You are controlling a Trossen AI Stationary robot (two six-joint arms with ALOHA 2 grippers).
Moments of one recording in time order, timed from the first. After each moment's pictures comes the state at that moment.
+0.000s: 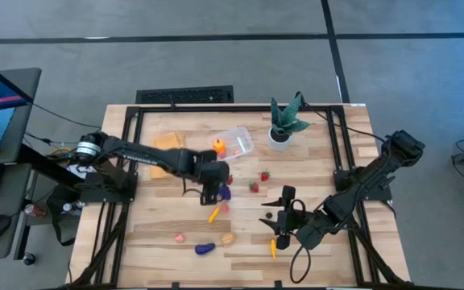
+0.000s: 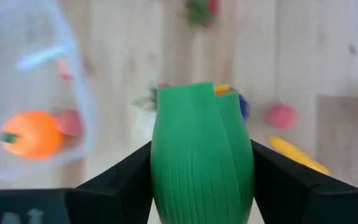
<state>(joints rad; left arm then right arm) -0.08 1.69 1.35 -0.81 -0.15 -0.07 0.71 1.48 0.89 -0.10 0.84 0.18</state>
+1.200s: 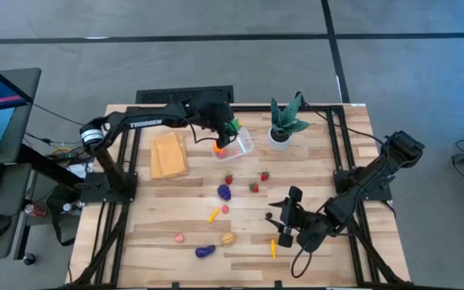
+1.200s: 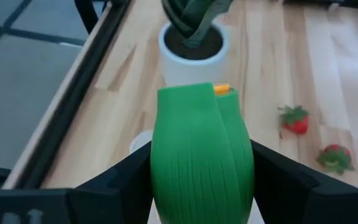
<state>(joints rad) 0.46 1.74 1.32 -0.28 0.21 0.16 0.74 1.49 0.83 -0.22 0.84 0.58</state>
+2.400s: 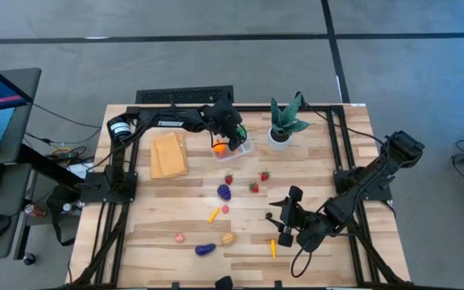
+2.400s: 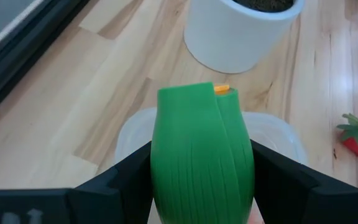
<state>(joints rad) 0.48 2.00 1.32 -0.08 0.24 -0.02 0.74 1.49 0.83 -0.24 0.84 0.58</state>
